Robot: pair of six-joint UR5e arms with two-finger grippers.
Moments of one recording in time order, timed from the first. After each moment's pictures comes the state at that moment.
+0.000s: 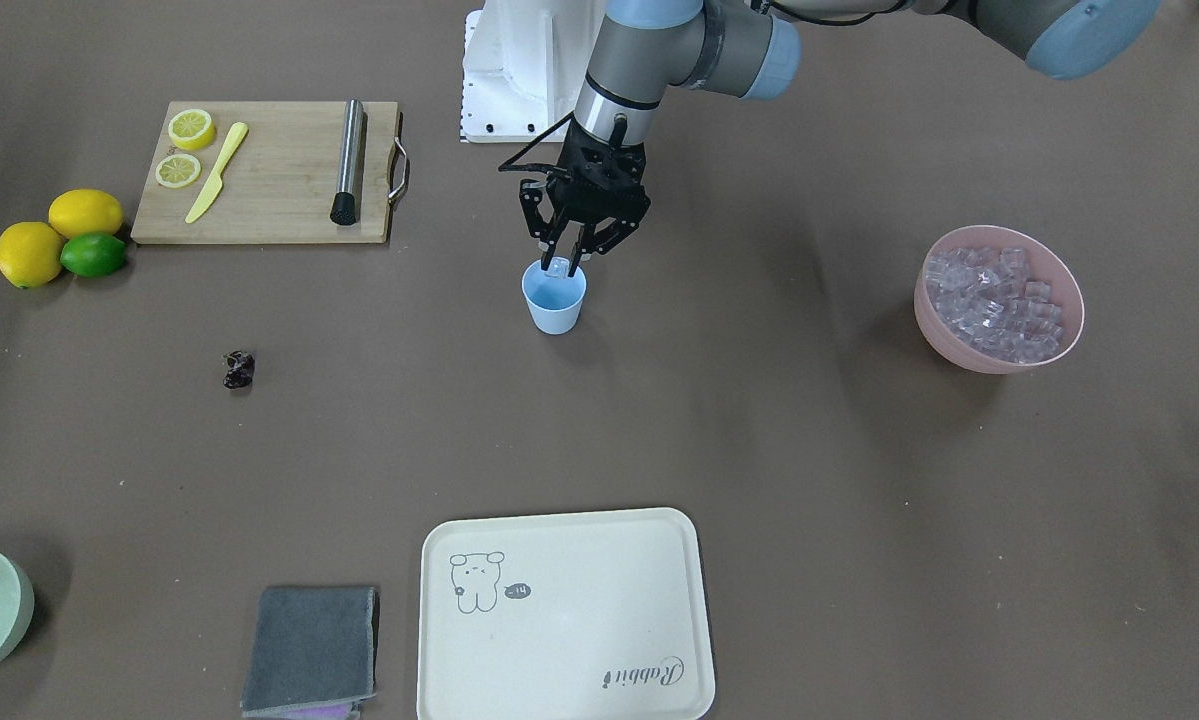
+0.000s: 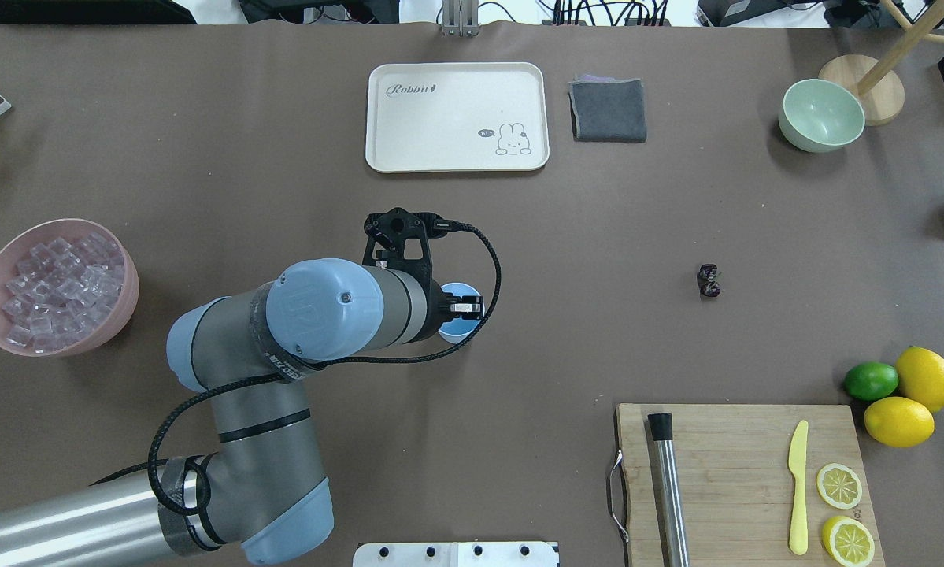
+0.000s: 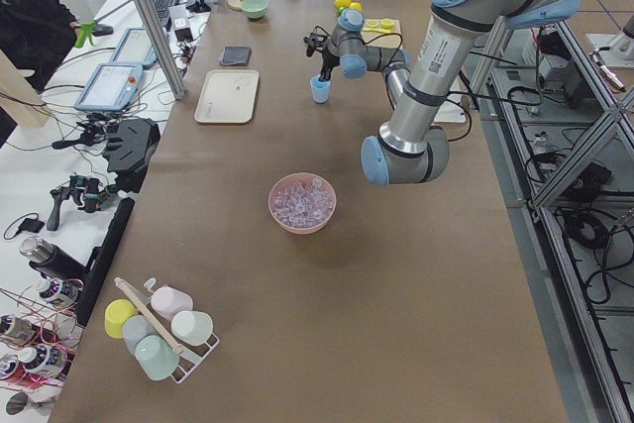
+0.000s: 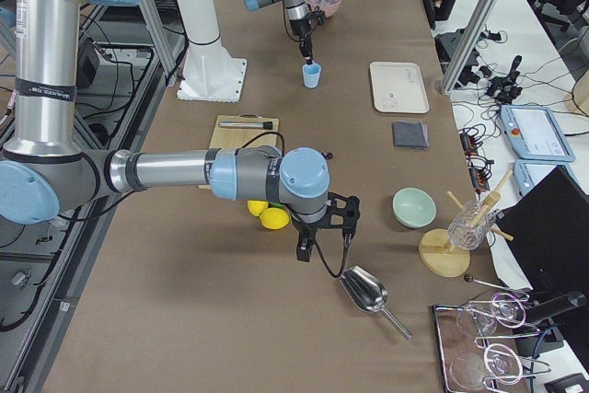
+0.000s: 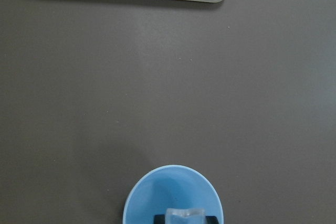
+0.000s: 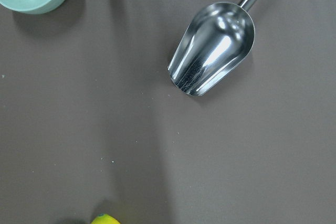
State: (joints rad) left arm -0.39 -2.22 -1.75 -1.88 -1.60 -1.28; right arm 1.67 -1.71 1.82 -1.68 2.42 0.09
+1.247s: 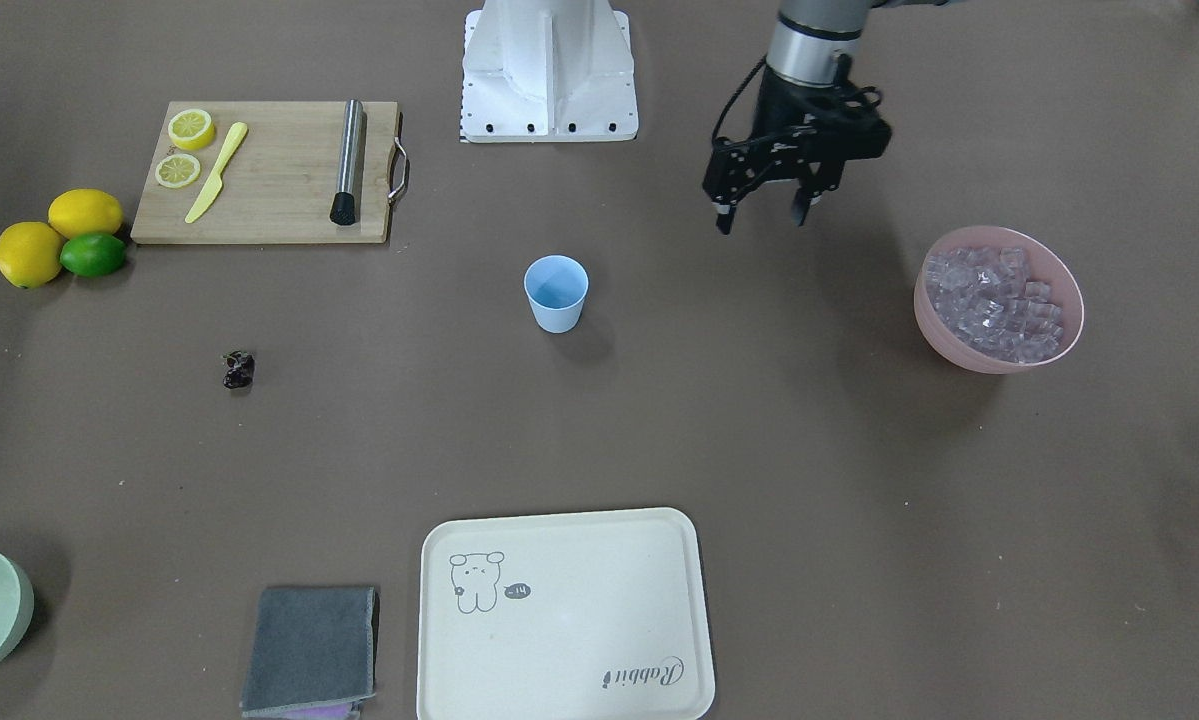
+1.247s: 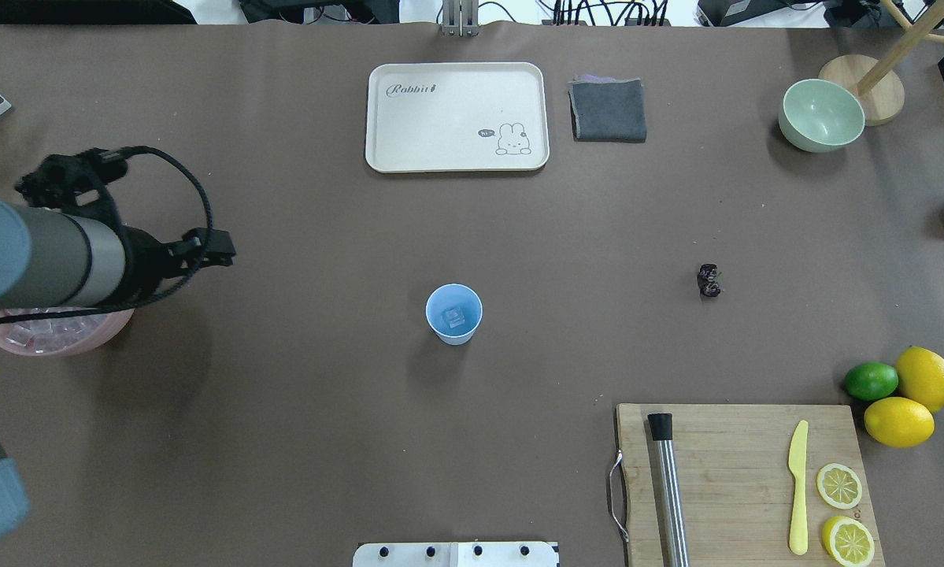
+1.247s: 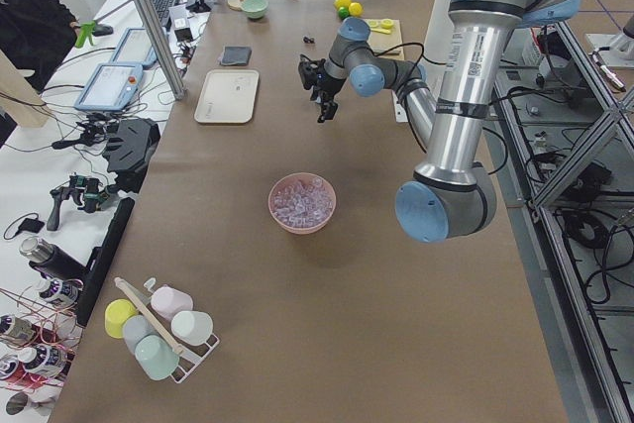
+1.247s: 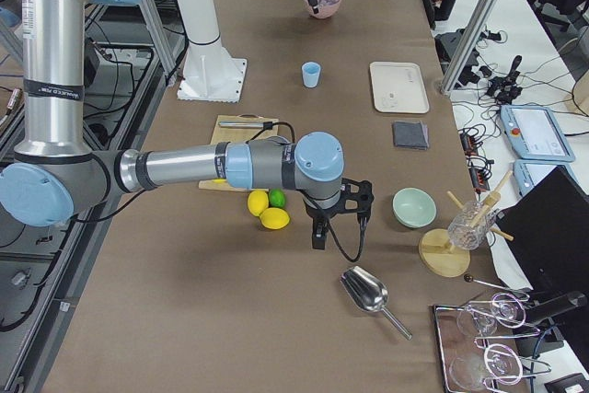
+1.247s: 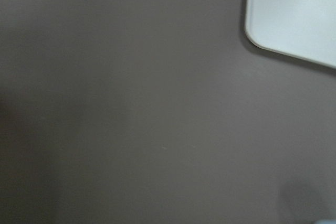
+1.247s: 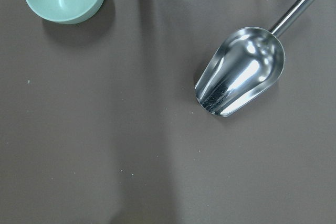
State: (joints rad) left arm -0.68 -1.71 -2.24 -1.61 -1.72 -1.56; right arm 1.62 -1.65 1.83 -1.67 2.42 0.09
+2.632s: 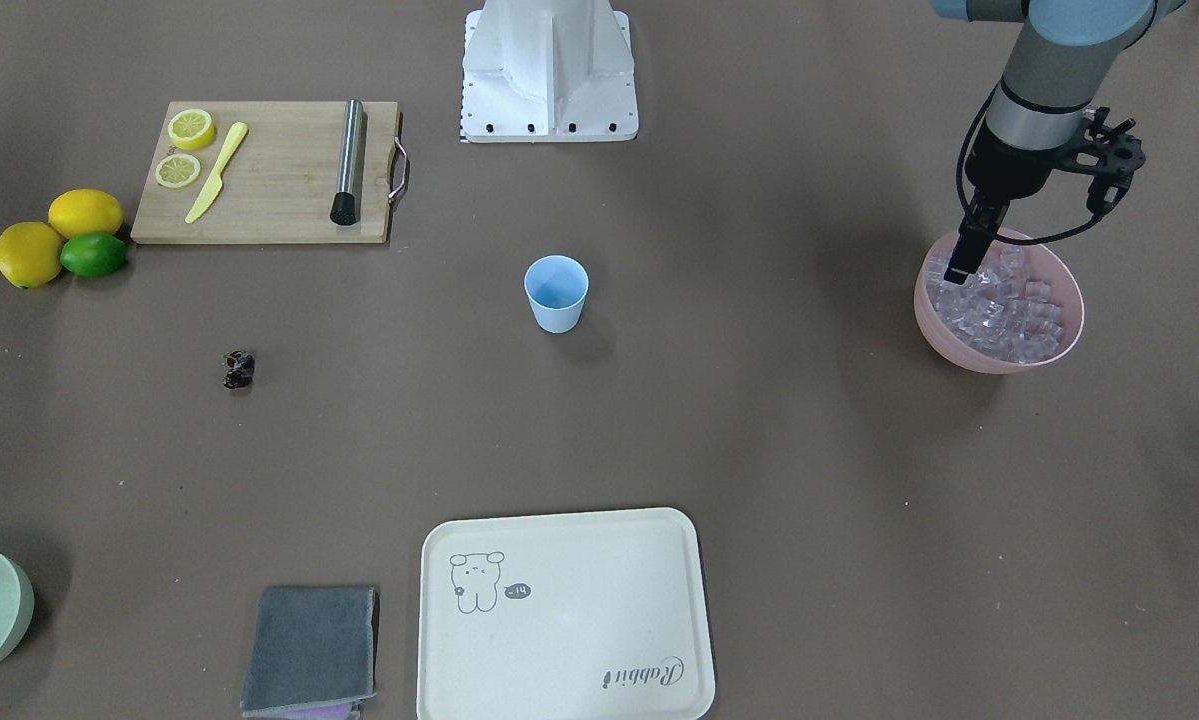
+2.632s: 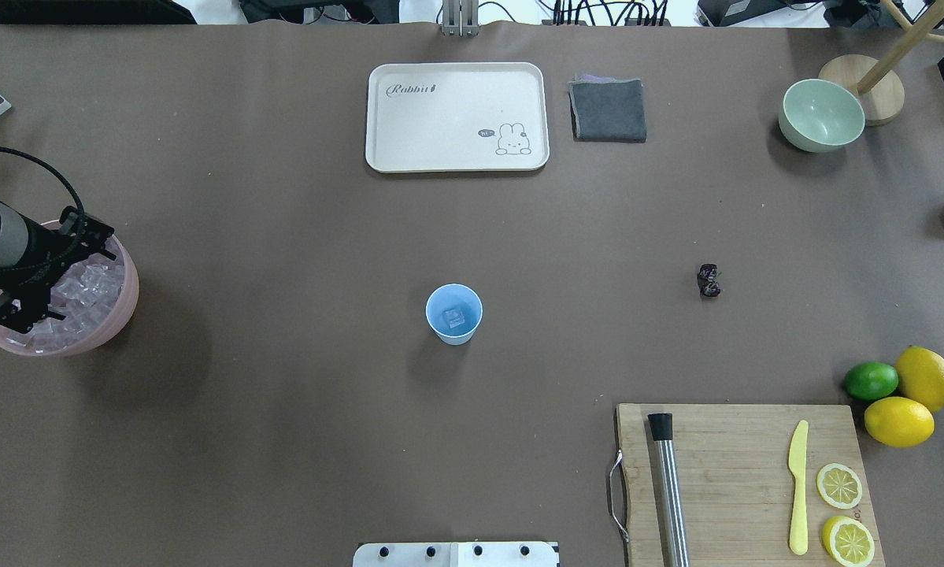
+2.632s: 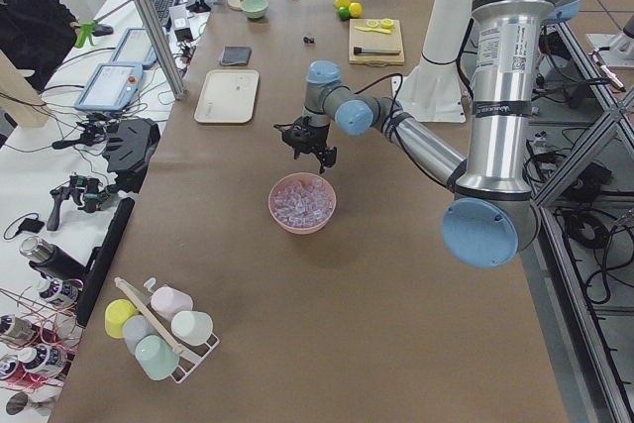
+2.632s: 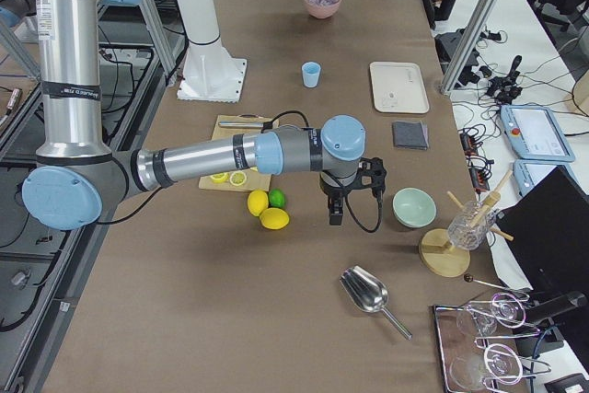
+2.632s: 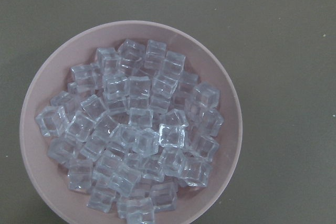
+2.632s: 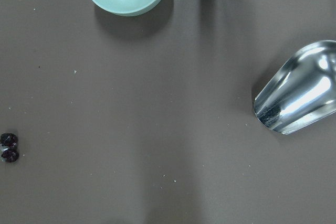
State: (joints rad) left arm -0.81 -1.59 -2.08 -1.63 -1.93 -1.95; right arm 1.53 -1.59 1.82 -1.67 2.47 0.09
